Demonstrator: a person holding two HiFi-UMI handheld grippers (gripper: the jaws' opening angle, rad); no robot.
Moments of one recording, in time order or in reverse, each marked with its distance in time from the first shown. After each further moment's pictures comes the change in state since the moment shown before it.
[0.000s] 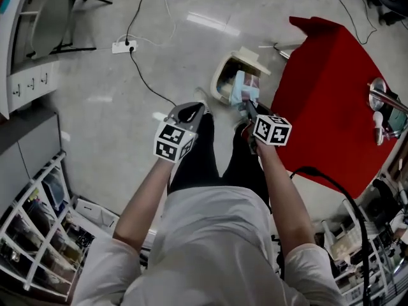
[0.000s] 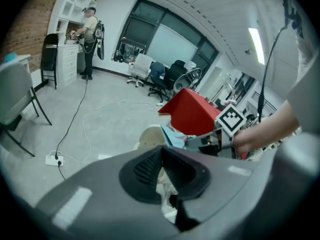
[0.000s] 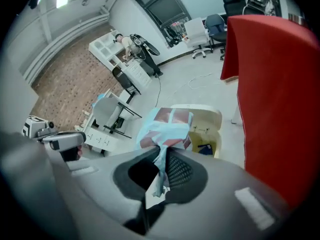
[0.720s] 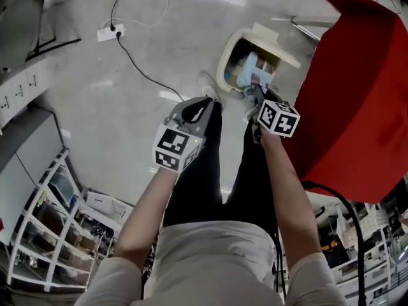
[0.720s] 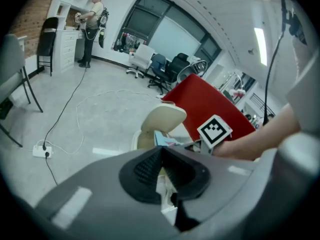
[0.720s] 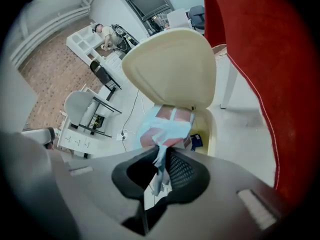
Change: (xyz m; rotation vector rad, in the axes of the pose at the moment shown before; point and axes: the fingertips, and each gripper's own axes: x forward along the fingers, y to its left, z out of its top) left arm 0.103 0.051 -0.066 -0.026 0.044 -0.042; right arm 0.143 -0.098 -0.064 0.111 0.047 -0.153
